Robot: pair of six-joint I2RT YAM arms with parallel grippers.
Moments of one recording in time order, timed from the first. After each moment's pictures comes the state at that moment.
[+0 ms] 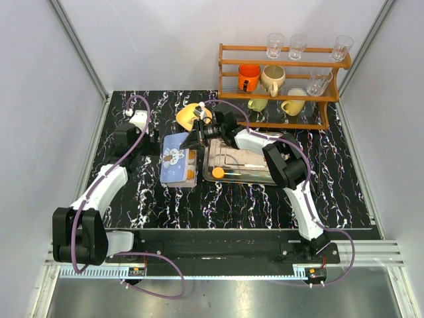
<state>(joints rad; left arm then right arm) -0.07 1.25 0.79 -0.07 0.03 0.02 0.61 2.32 1.69 0.29 -1.02 0.98</state>
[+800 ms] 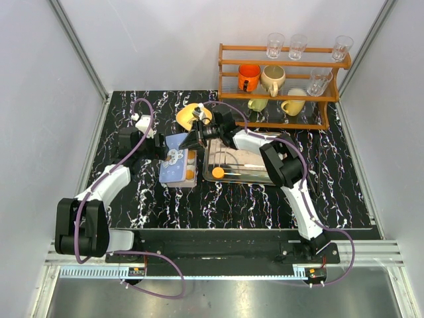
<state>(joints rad) -0.07 1.31 0.73 0.02 0.19 -0.03 0.61 2.37 1.73 0.32 -1.04 1.02</state>
